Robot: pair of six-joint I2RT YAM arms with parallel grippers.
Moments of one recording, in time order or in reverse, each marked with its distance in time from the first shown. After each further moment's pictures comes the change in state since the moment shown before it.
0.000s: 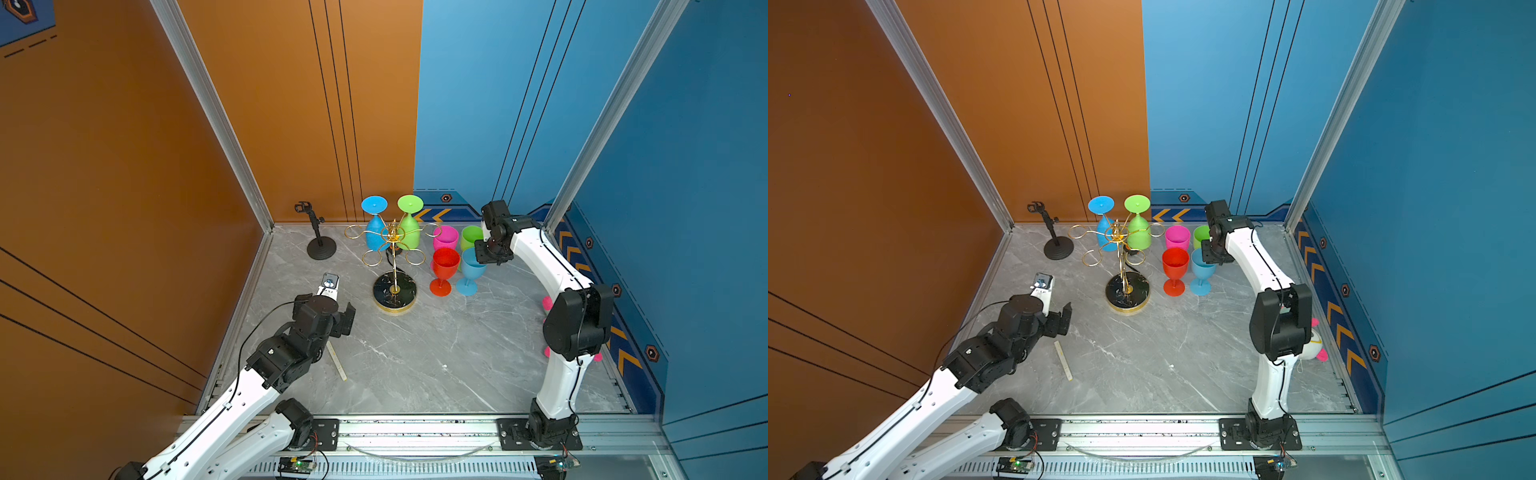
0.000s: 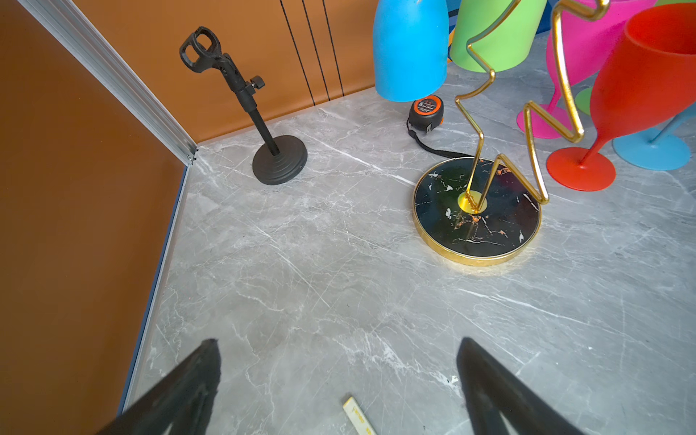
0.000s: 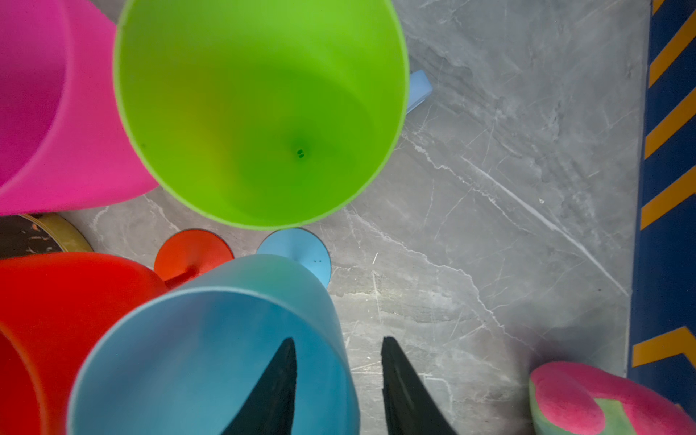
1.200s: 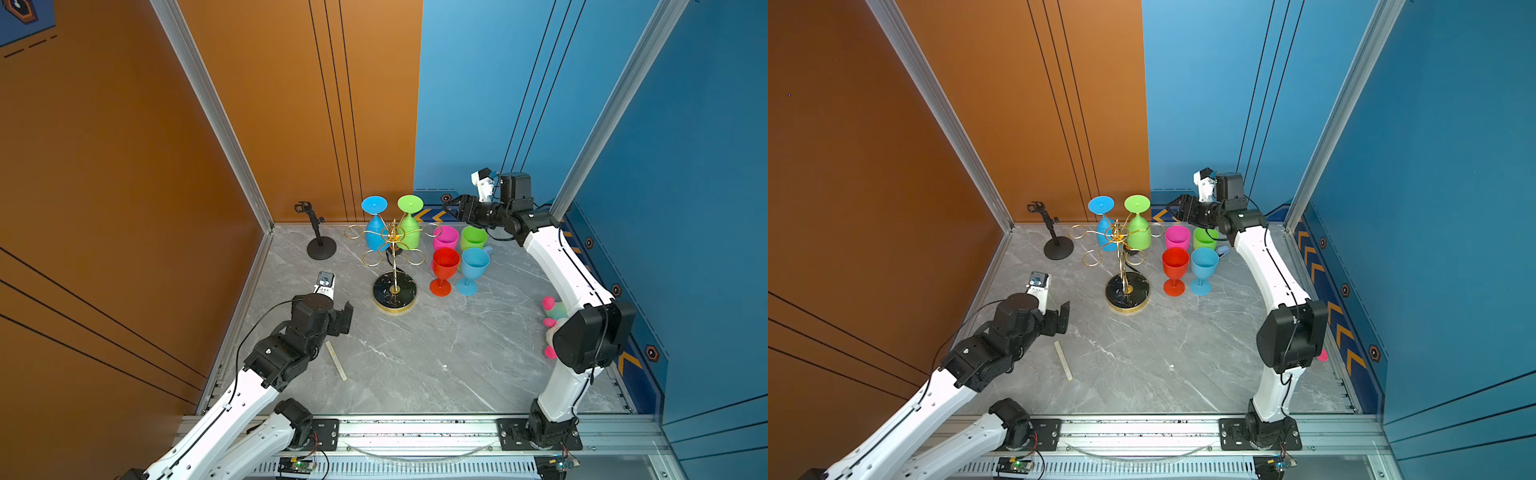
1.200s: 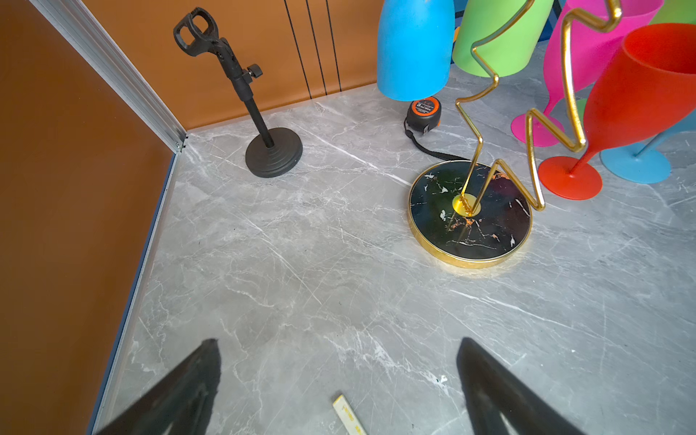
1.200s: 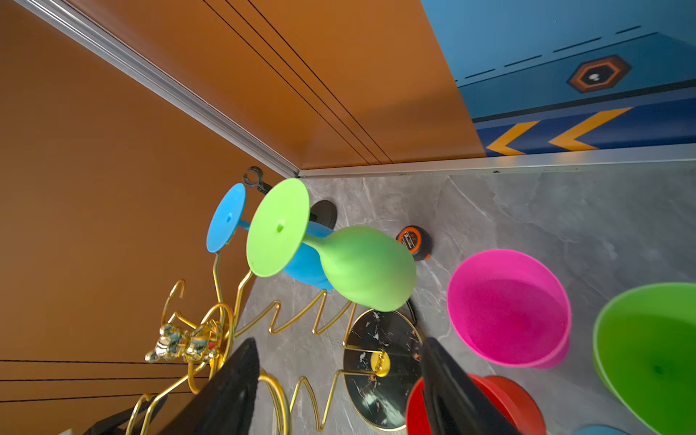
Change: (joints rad) left arm 0.056 -0.008 0.000 0.000 0.069 -0.027; right arm 0.004 -0.076 0.074 0.535 -0.735 0.366
